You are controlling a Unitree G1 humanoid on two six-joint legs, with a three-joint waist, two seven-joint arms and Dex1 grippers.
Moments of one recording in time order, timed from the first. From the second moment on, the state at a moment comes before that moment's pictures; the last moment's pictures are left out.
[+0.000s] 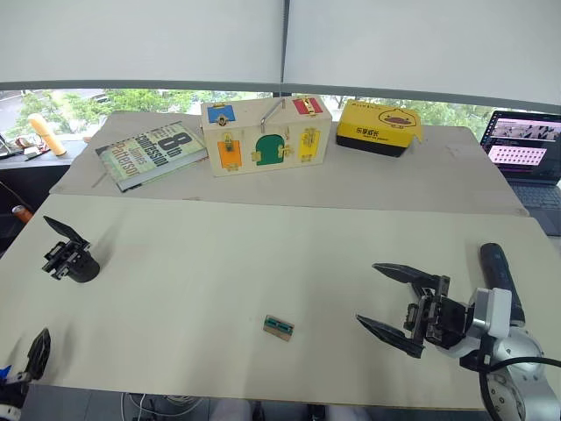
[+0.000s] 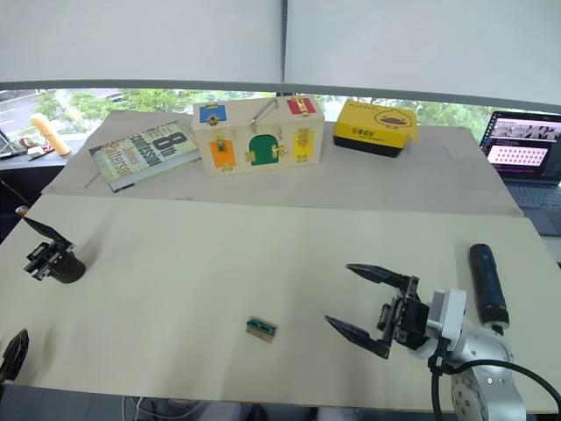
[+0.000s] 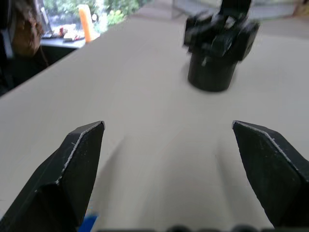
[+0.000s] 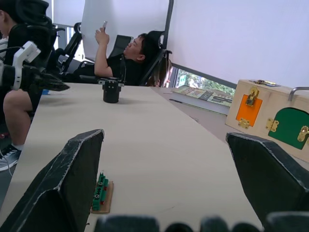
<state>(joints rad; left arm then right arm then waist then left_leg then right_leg) 0.46 0.42 0.81 0.00 -0.64 -0.01 -0.59 0.17 -0.50 -0.20 -0.39 0.62 -0.14 1.17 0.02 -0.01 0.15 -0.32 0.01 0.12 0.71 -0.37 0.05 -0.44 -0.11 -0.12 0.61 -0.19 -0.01</state>
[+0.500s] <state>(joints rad) 0.13 0.49 0.58 0.11 -0.40 0.14 -0.37 0.16 -0.50 -0.16 -0.38 0.59 -0.15 1.15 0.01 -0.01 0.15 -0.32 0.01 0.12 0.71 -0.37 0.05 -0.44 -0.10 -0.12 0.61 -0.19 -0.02</state>
